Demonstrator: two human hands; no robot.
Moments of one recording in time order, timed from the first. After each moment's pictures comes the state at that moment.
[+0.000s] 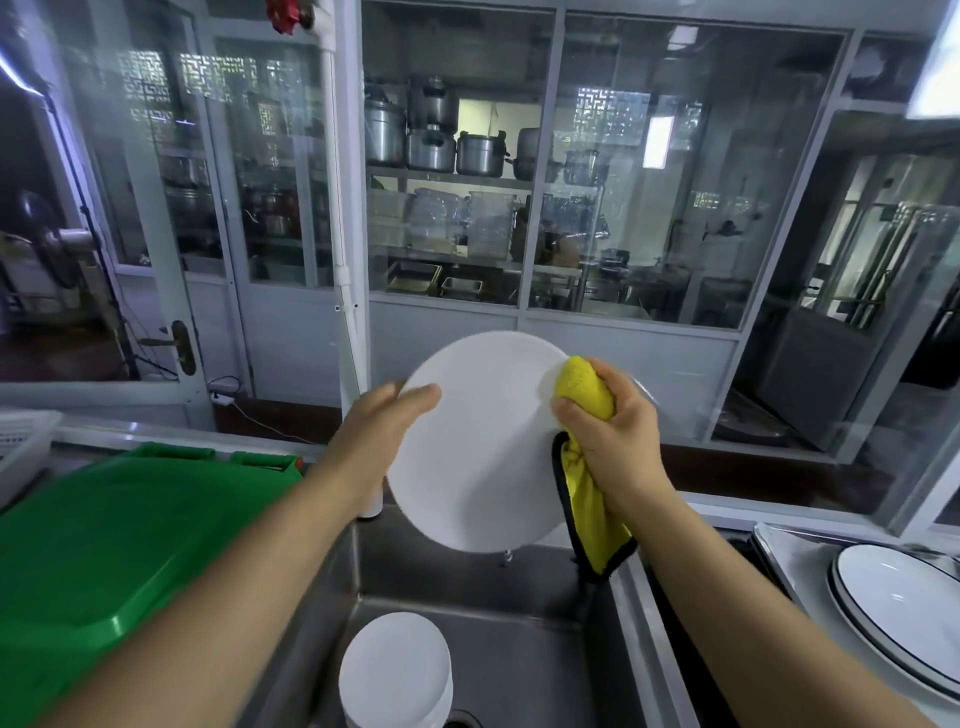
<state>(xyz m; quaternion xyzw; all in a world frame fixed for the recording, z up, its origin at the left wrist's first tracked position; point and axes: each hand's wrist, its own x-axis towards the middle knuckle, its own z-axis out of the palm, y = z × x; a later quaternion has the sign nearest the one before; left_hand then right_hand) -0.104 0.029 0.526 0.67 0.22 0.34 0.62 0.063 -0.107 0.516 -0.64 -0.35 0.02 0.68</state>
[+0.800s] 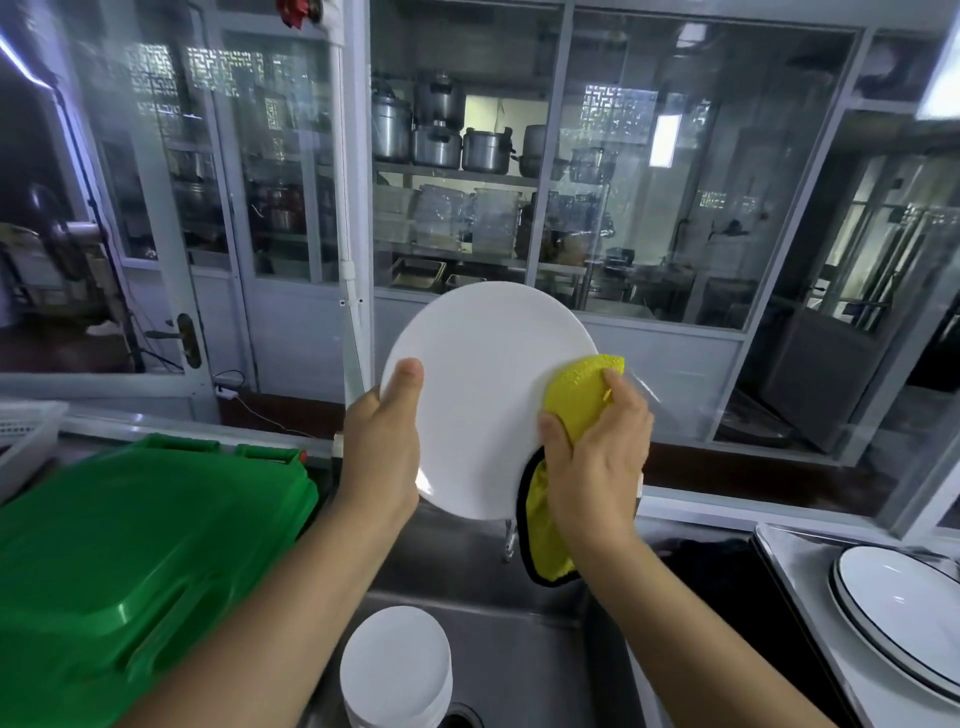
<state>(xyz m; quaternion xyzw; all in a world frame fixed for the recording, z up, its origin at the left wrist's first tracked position) -0.097 -0.008 0.532 0.49 0.28 0.50 0.66 0.026 -0.098 0.491 -0.74 -0.33 -0.24 0.53</state>
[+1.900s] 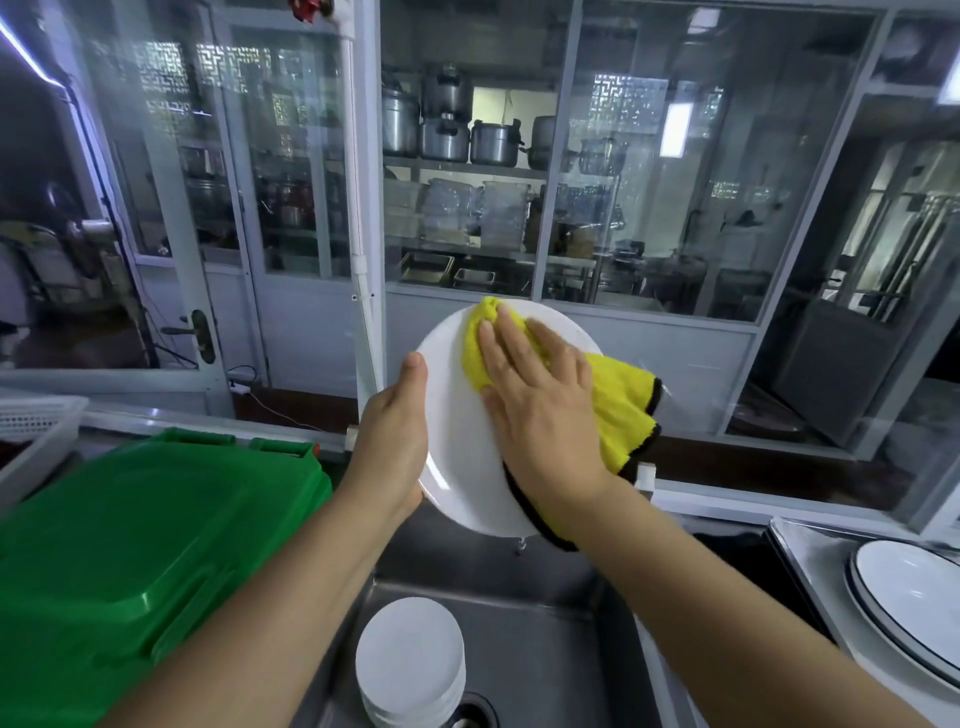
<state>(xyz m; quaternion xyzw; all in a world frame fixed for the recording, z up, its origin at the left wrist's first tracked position) -0.101 0.002 0.529 0.52 0.30 0.46 0.65 0.017 -0.064 0.518 -0.69 -0.54 -0.41 0.24</state>
